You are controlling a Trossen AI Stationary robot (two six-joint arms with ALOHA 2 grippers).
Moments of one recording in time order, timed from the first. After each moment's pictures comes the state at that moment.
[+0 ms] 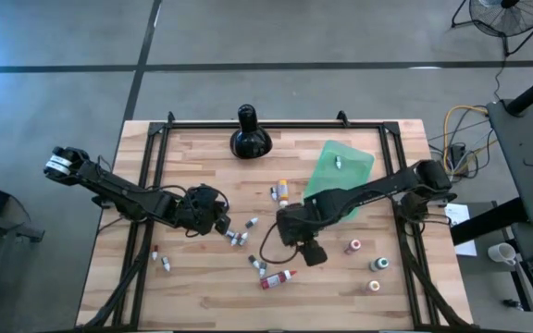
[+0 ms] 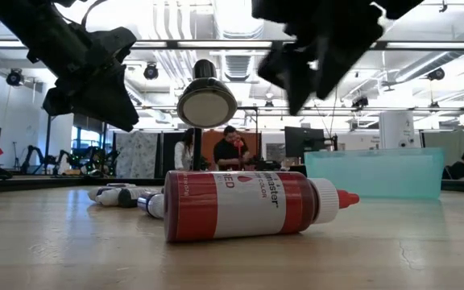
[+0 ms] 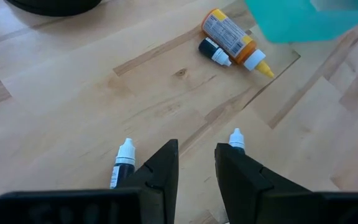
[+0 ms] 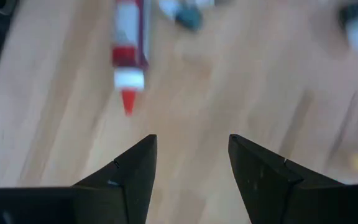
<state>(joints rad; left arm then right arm) -0.33 1.19 0.65 -0.37 -0.61 -1.08 0.23 1.83 1.41 -0.78 -0.20 -0.07</state>
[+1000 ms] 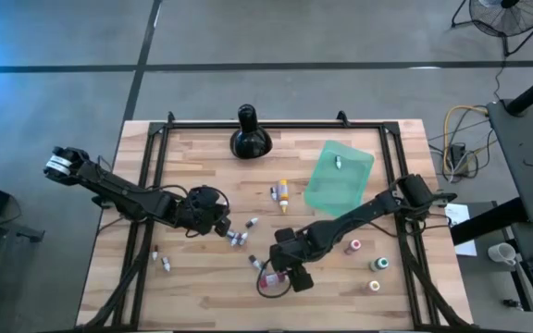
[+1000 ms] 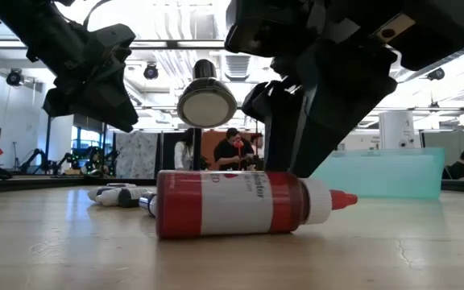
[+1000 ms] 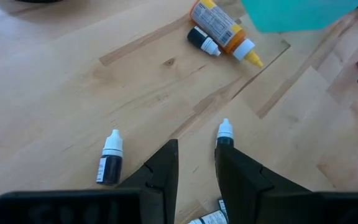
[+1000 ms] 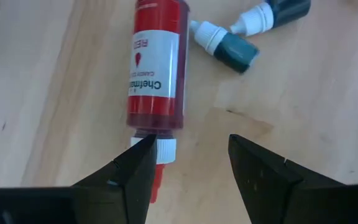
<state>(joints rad) -0.33 1.19 0.65 -0.35 -0.56 -1.07 0.37 2.01 1.38 -0.49 -0.09 0.13</state>
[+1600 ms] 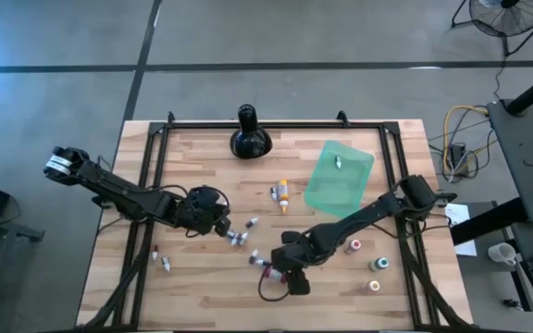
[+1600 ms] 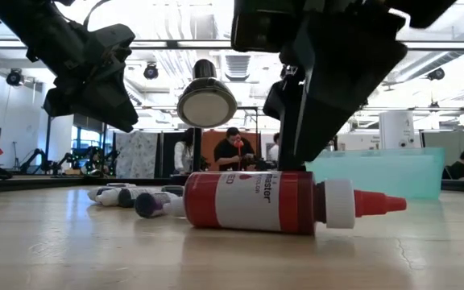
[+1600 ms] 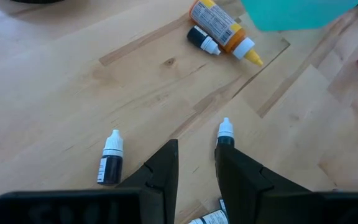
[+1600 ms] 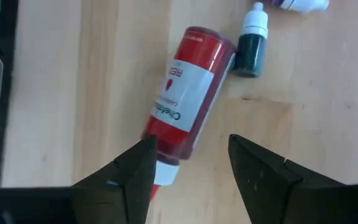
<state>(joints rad) -0.33 1.19 0.65 -0.35 -0.56 -1.07 0.39 1.99 1.38 -0.49 -0.09 0.40</state>
